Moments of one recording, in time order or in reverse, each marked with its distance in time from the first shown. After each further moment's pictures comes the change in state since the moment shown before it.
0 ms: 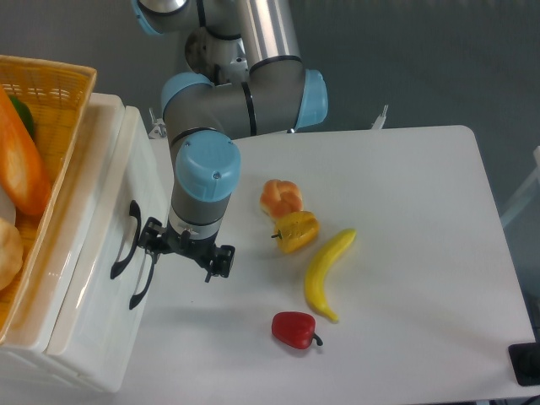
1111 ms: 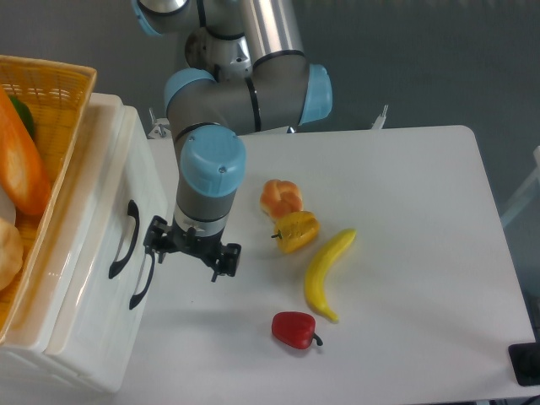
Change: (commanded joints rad) arm 0.074 0.021 0.060 0.000 0.061 0.046
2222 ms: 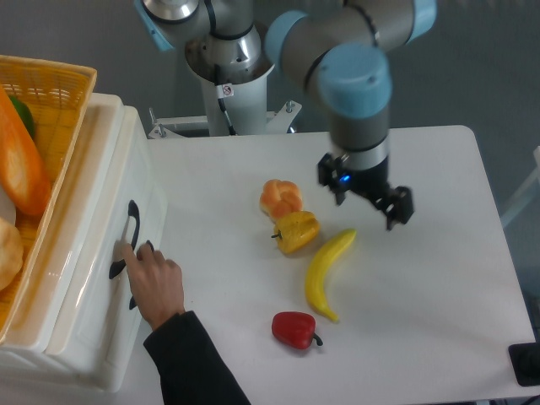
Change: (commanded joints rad) arm 0.360 0.138 -0.021 -0.047 0.312 0.890
